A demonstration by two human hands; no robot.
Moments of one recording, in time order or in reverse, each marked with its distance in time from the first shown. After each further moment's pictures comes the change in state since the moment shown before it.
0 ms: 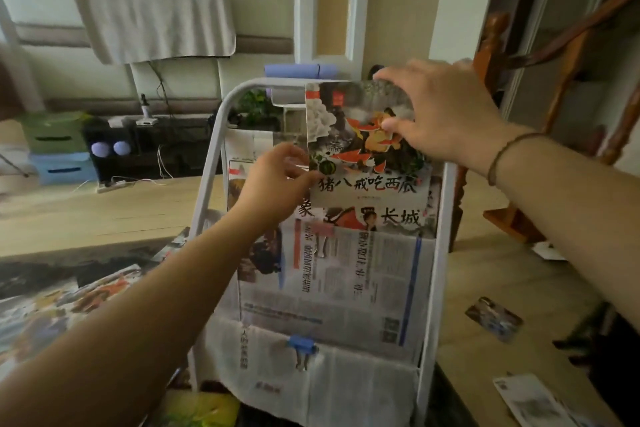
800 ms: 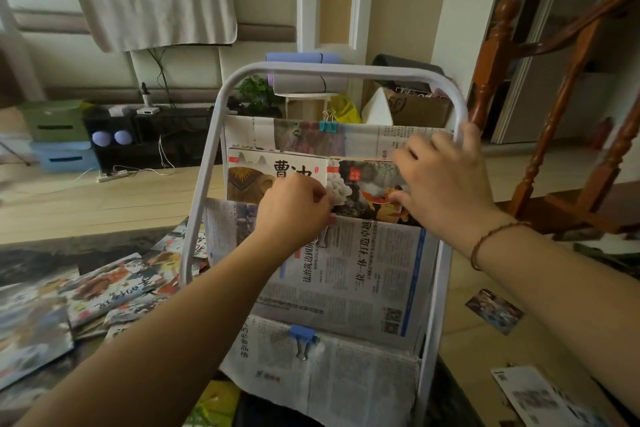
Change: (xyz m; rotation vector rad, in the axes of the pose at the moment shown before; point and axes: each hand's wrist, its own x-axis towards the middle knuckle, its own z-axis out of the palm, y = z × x) left_hand -0.016 -0.024 0.035 0.572 0.000 0.064; right_hand -0.072 -0.025 0.058 -0.392 -0.092 0.040
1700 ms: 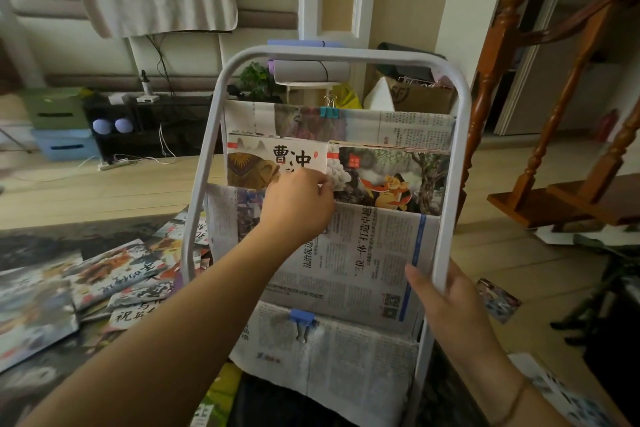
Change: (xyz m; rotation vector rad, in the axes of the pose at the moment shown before) left_hand -0.013 0.004 0.001 0.014 -0.028 0.015; right_hand -0.136 -0.056 0.040 1.630 -0.236 0.728
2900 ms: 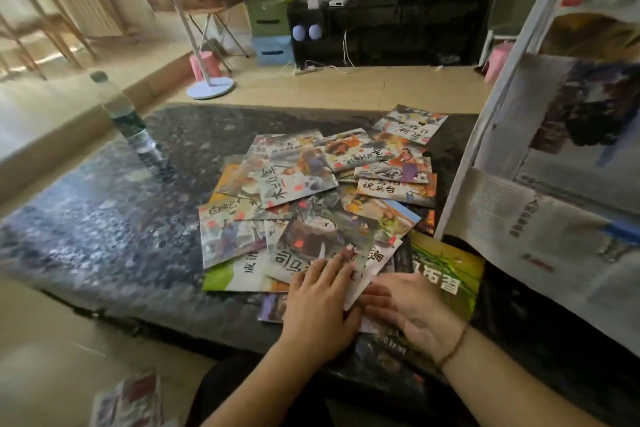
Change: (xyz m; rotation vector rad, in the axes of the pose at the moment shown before) left_hand -0.345 -0.258 -0.040 0.473 -0.255 -0.398; right_hand -0.158 0.010 0.341 0.264 -0.603 0.871
